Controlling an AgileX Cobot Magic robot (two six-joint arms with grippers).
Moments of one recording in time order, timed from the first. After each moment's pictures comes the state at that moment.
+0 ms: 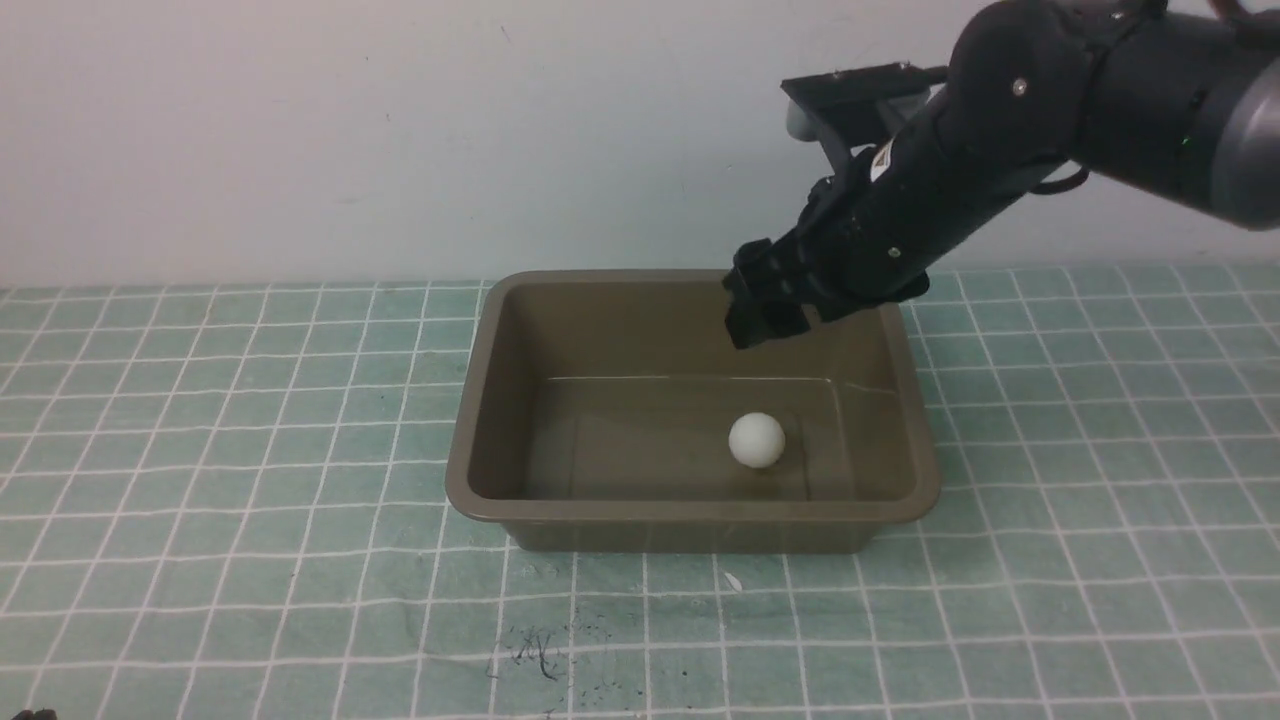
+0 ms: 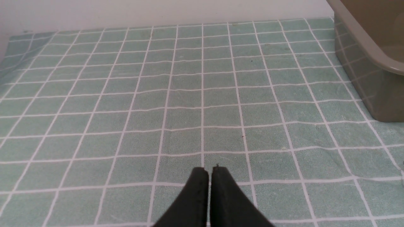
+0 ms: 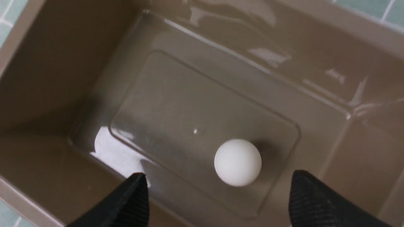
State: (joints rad) right arm 0.44 1.85 -1.62 0.20 0.94 -0.04; left arm 0.01 -0.01 0.03 0.00 0.37 -0.01
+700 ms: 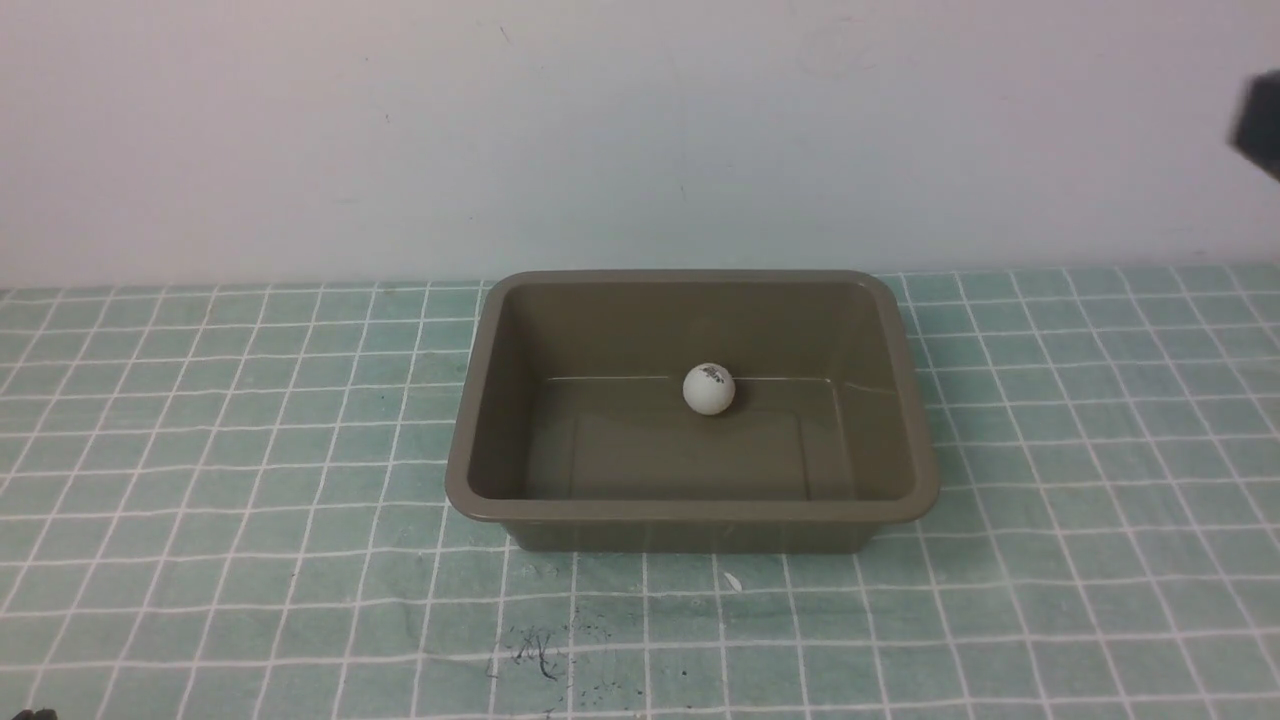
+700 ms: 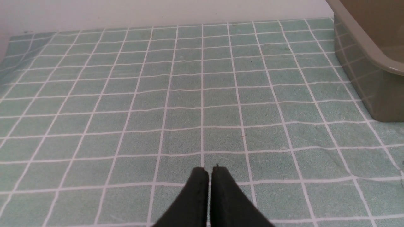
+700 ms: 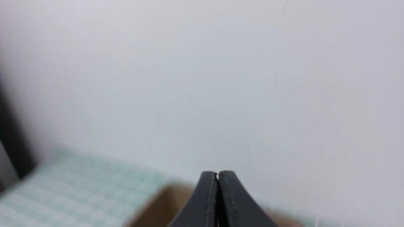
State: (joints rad) right arm 0.44 0.61 -0.74 0.13 0.28 0.04; left arm 0.01 -0.01 0.03 0.00 0.37 -0.01
